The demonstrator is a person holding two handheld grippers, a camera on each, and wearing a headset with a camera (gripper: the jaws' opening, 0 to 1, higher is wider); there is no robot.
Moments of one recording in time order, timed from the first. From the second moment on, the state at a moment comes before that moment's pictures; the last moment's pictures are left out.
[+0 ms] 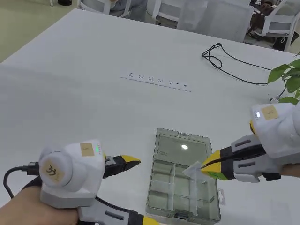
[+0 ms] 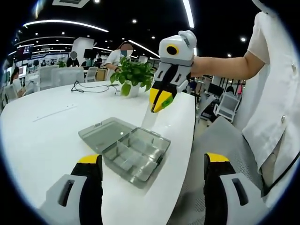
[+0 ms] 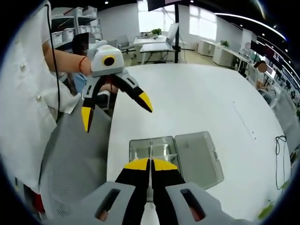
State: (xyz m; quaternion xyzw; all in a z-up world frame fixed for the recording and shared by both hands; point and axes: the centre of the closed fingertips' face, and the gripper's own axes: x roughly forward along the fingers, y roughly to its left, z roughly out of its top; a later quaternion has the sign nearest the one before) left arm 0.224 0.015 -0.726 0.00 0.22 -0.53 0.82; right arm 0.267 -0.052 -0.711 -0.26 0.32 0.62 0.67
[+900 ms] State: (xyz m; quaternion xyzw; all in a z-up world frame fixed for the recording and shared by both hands) left arm 0.232 0.015 -0.733 0.00 0.23 -0.52 0.82; right arm 0.278 -0.059 -0.758 -0.23 0.33 0.62 0.68
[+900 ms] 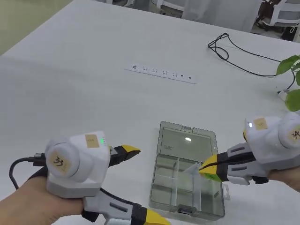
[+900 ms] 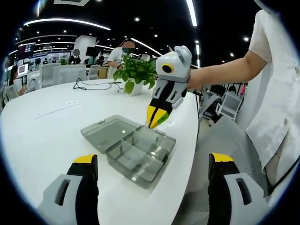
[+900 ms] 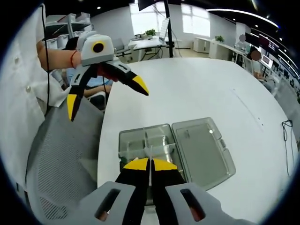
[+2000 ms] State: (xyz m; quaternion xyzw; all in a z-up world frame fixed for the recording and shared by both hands) left arm 0.230 0.012 -0.734 -0.01 0.23 -0.52 0.82; right arm 0.269 -0.048 -0.768 -0.30 0.29 0.65 0.63
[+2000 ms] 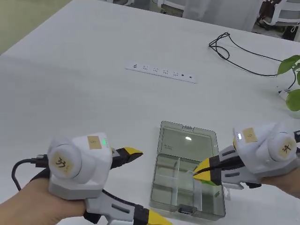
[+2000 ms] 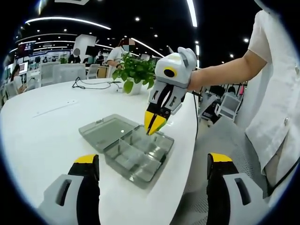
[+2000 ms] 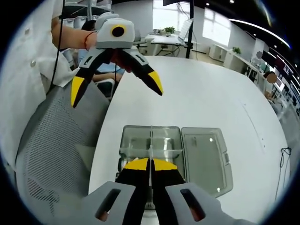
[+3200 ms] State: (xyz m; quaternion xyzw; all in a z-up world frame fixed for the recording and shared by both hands) left arm 0.230 0.011 -0.734 0.00 0.23 -0.53 0.82; right arm 0.269 -0.042 -0.815 -0.34 0.34 0.63 0.61
